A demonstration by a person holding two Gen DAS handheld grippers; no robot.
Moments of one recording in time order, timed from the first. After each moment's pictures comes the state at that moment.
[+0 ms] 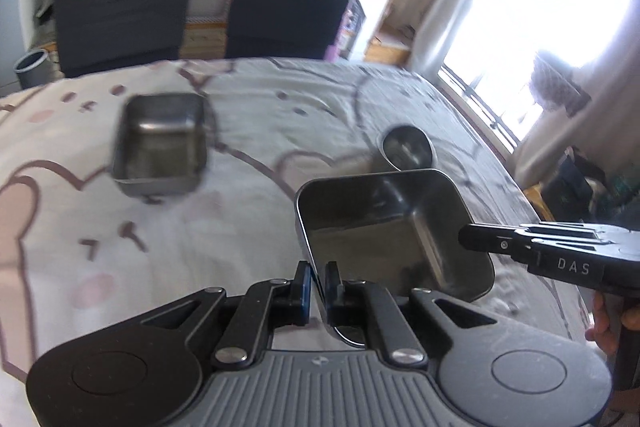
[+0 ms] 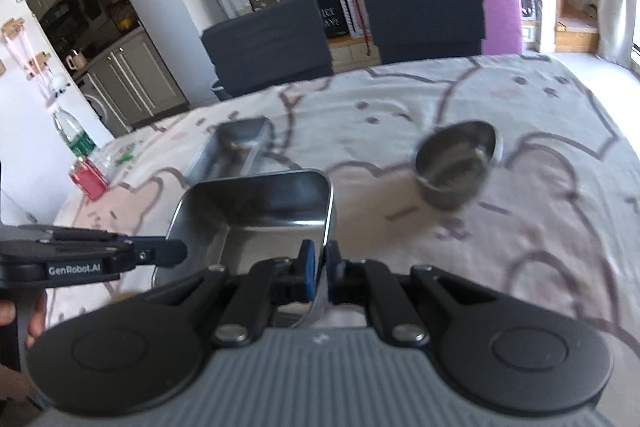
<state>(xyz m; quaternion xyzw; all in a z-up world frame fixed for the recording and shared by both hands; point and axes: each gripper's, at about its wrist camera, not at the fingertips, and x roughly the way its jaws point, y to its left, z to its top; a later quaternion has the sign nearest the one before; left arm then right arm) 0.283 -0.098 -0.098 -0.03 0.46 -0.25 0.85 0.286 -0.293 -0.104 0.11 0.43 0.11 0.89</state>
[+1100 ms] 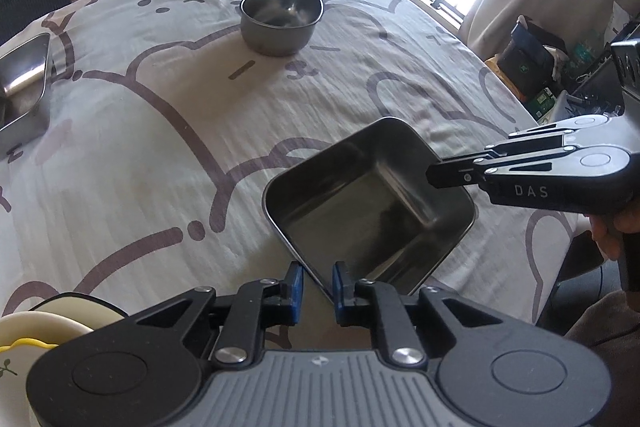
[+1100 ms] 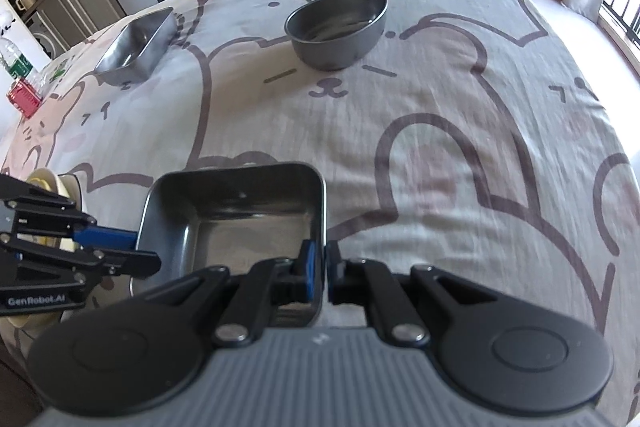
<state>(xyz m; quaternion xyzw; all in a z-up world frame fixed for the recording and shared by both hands) 0.241 -0.190 -0.157 0.08 0.54 -0.34 0.77 0.236 -0.355 -0.165 0.07 0.54 0.05 0.84</state>
